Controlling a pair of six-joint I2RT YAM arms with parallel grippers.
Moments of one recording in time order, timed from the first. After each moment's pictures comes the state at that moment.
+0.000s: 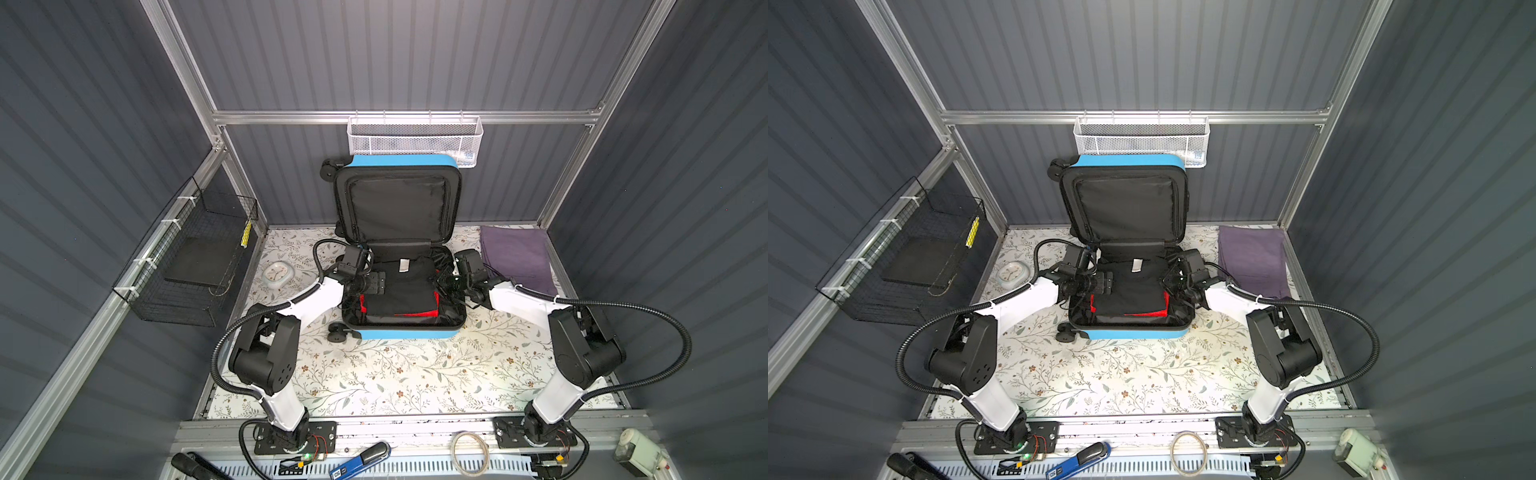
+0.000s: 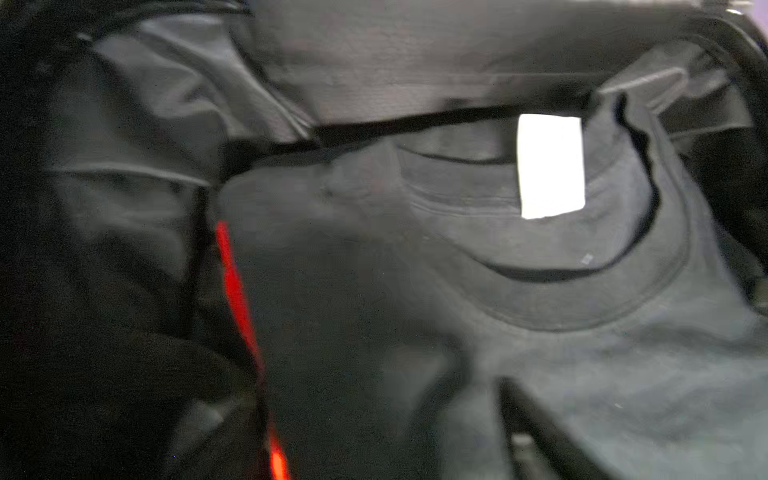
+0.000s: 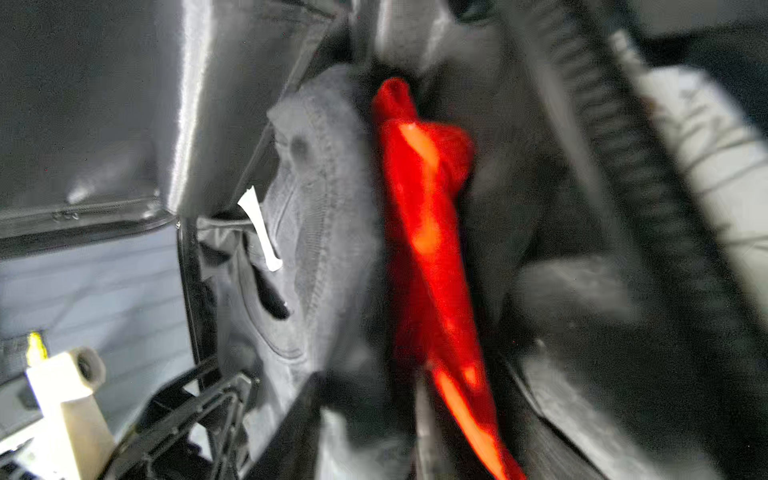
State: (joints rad) left arm -0.44 1.72 1.17 -0.32 0.07 -0.31; right arm 0.43 1.71 1.04 -0.08 -0.26 1.11
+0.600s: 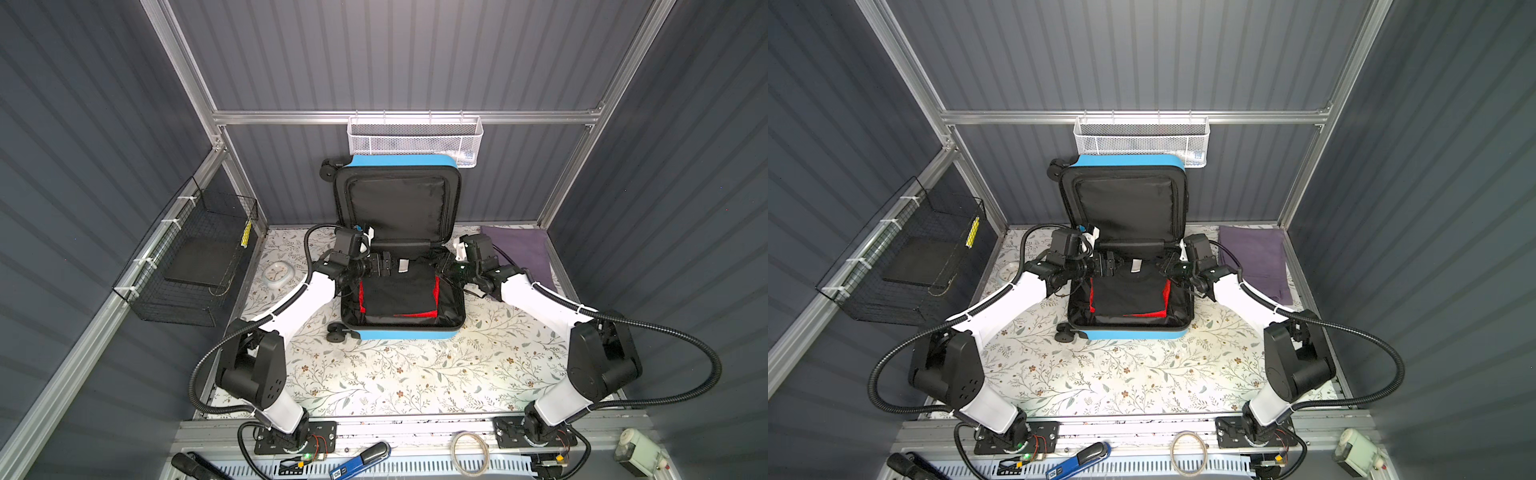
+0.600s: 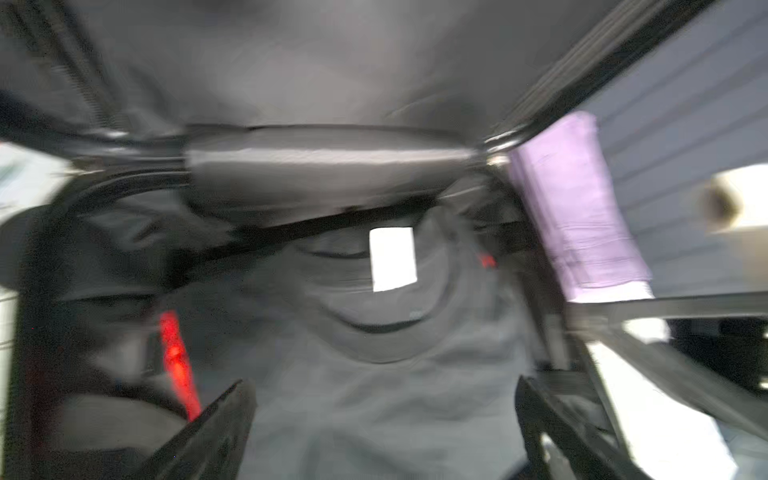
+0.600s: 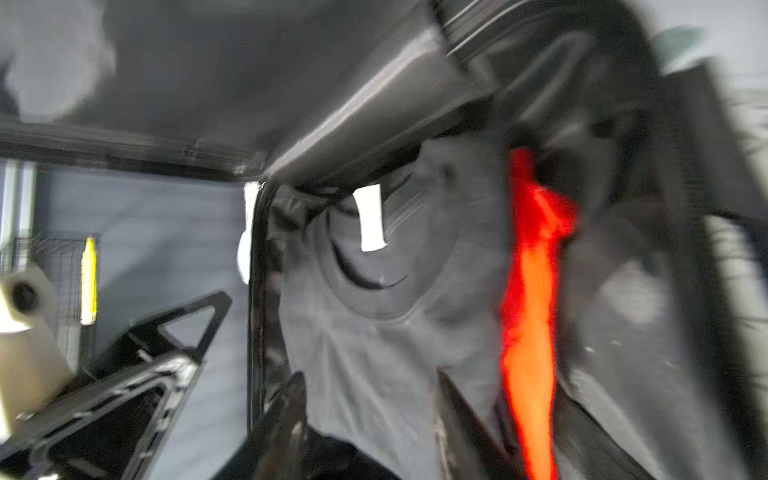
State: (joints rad) left arm -0.44 1.58 1.23 -0.27 0.27 -0.39; right arm 0.42 1.62 1.15 -0.17 -0.36 0.90
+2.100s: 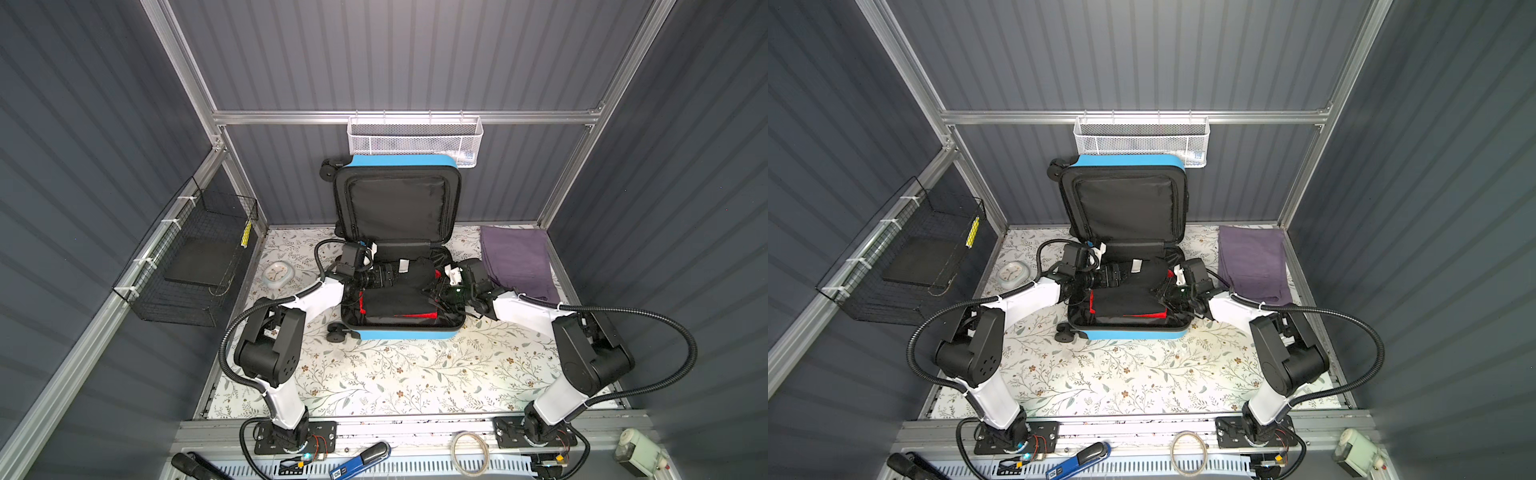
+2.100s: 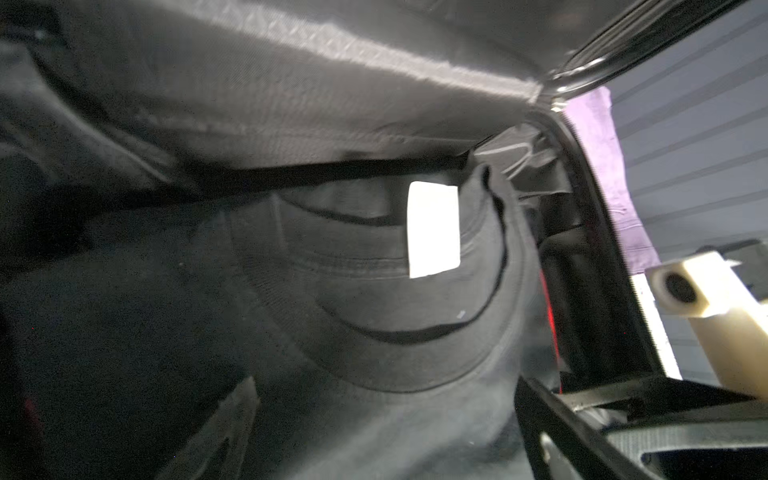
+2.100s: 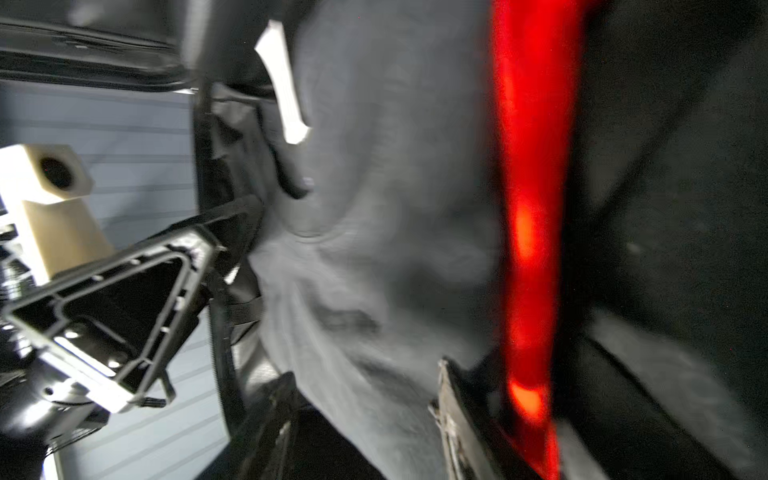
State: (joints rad) left arm -0.42 1.78 1.15 -0.09 0.33 -0.43; right arm 0.44 1.66 0.90 0.03 -0.50 0.98
